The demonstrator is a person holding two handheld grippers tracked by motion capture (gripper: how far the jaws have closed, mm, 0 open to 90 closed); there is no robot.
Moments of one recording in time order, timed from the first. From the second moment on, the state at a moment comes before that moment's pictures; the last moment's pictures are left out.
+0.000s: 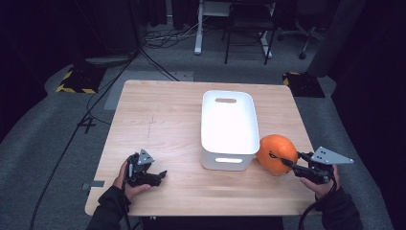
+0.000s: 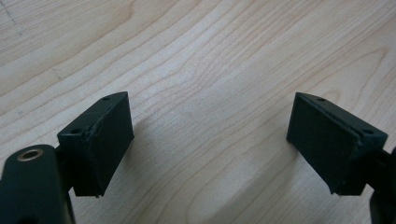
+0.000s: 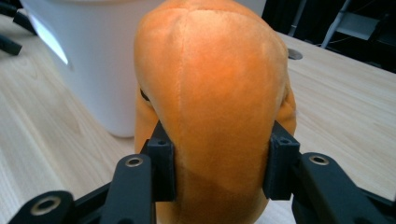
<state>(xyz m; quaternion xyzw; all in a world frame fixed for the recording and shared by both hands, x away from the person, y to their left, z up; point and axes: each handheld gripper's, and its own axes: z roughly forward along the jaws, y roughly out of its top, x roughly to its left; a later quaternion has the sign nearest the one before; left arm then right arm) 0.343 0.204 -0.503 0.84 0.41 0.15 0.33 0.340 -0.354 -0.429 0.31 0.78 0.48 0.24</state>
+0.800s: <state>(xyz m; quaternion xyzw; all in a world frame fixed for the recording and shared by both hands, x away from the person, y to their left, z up) 0.344 0.204 -0.502 0.83 0.41 0.16 0.33 0.361 -0.367 -0.386 0.32 0.75 0.50 0.28</state>
